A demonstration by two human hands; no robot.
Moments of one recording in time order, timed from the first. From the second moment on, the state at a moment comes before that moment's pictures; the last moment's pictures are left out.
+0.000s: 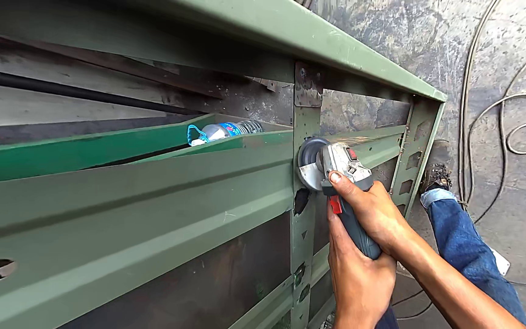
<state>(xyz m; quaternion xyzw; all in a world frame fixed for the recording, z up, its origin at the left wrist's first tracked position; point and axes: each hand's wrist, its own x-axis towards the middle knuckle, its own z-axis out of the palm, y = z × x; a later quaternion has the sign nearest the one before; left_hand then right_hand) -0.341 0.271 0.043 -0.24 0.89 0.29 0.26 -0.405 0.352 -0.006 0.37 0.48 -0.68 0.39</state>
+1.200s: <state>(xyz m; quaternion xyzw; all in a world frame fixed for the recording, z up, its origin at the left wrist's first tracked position) -0.334 0.278 0.028 -0.26 0.88 0.30 0.25 -0.400 0.359 -0.010 0.35 0.51 -0.68 0.40</state>
